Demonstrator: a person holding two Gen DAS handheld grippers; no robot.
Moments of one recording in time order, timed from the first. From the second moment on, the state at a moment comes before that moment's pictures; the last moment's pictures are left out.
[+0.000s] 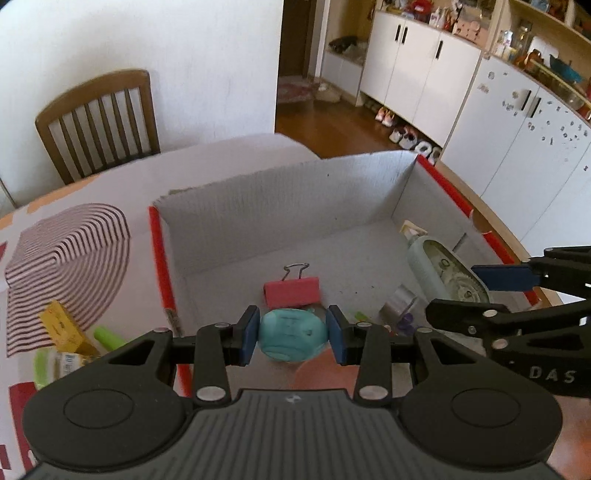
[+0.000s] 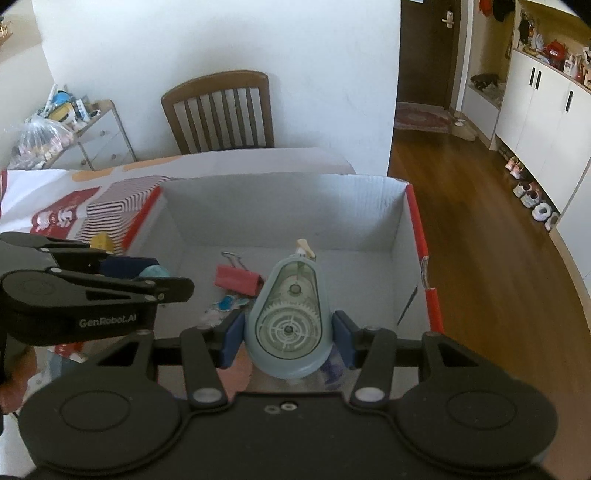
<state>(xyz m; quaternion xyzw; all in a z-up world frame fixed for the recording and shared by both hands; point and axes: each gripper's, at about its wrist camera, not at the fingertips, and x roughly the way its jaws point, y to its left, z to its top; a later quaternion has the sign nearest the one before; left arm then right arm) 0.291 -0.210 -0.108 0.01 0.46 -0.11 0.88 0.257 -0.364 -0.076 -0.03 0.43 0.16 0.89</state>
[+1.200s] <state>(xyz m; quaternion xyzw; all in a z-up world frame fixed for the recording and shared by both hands) 0.357 -0.240 -0.161 0.02 0.55 -0.07 0.83 0.316 -0.365 -0.126 -0.09 0.49 0.19 0.85</state>
